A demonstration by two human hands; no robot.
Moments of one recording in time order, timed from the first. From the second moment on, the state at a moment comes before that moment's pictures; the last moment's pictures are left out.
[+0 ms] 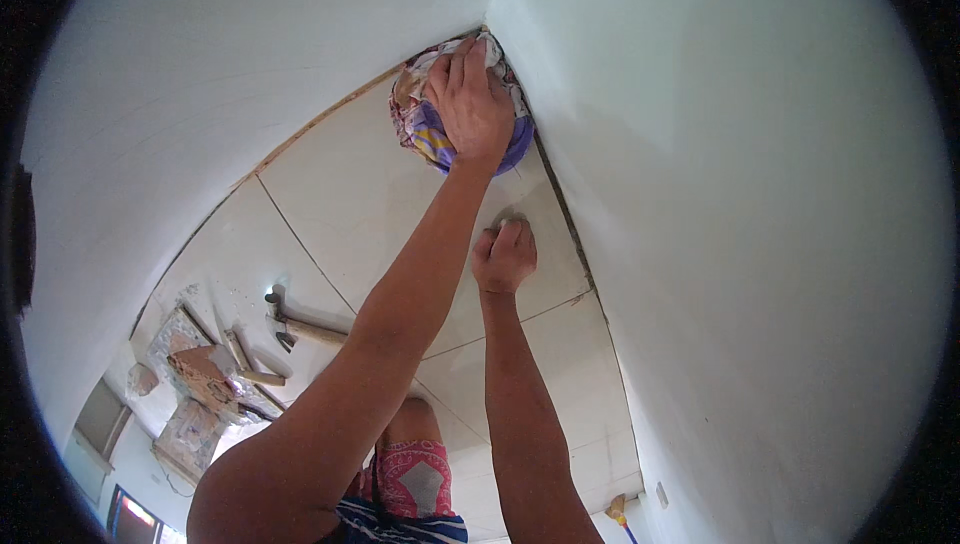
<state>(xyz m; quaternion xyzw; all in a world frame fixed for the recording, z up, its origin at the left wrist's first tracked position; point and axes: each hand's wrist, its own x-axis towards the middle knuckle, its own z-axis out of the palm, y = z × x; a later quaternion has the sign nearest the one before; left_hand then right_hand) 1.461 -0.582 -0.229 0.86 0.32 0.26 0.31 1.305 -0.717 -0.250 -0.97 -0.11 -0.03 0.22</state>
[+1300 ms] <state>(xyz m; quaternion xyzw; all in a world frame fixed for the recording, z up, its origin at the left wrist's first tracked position) 1.375 -0.582 -0.193 0.94 0.13 0.17 0.26 1.334 -0.726 -0.235 -0.97 -0.09 -0.03 0.23</state>
